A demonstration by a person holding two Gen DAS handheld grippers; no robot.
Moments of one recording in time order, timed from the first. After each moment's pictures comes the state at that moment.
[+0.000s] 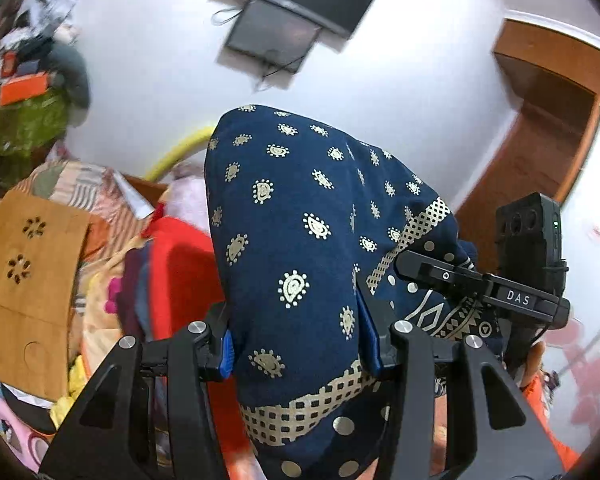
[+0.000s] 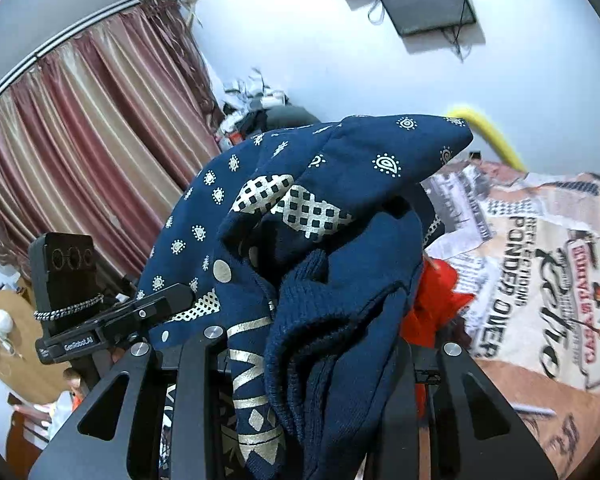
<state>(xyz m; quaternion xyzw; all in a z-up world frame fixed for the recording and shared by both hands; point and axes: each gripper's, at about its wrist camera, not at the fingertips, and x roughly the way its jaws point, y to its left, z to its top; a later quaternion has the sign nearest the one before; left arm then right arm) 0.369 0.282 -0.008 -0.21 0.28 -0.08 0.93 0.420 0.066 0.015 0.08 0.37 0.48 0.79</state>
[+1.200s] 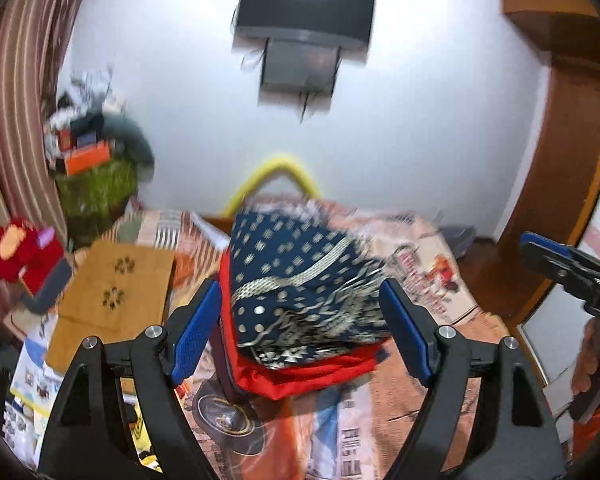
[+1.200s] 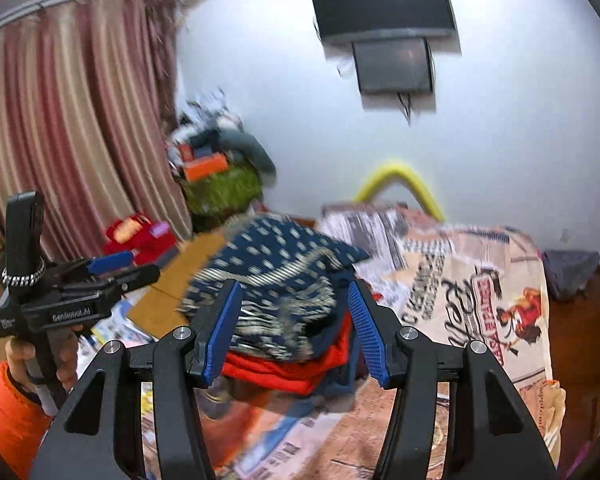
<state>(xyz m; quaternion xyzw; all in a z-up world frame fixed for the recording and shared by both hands) 0.233 0.206 0.050 -0.07 0.23 0.05 0.97 0.295 -0.006 0.077 -0.01 0.24 0.38 0.90</state>
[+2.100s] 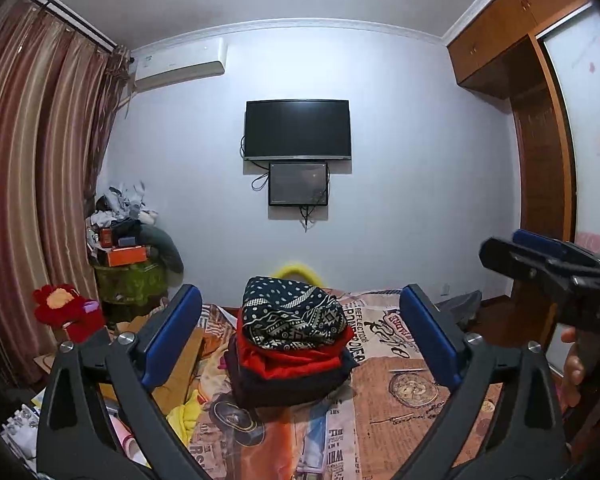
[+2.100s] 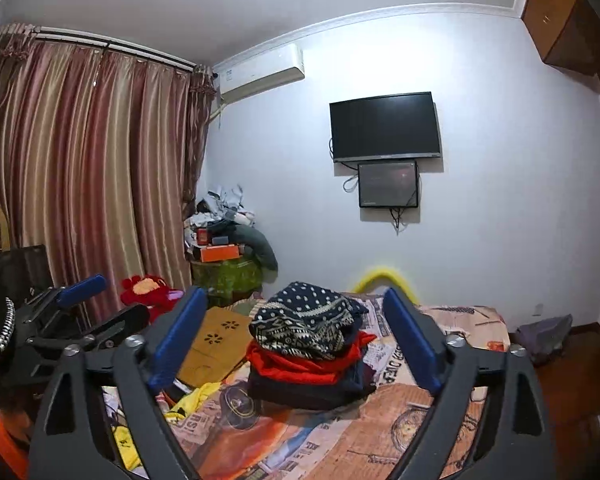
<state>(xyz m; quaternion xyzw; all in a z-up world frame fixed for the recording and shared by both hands) 0.013 0.088 0.029 0.00 0.02 0.10 0.99 0.114 -0.048 0.075 -0.01 0.05 0.34 0.94</state>
